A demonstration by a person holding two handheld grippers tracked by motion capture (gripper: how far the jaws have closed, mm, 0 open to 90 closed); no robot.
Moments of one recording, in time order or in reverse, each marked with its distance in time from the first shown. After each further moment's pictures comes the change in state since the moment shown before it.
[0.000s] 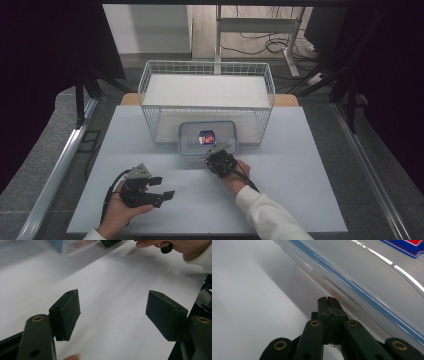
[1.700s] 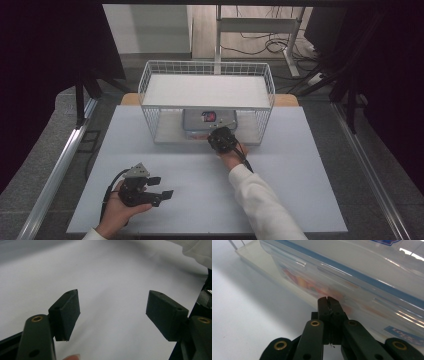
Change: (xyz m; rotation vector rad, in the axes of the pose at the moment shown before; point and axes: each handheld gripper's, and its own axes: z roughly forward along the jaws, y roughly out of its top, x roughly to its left) left arm 0.005 -0.002 0.000 0.008 -0.006 -0.017; right arm -0.053 0.037 0.024 -0.071 -0.072 0.204
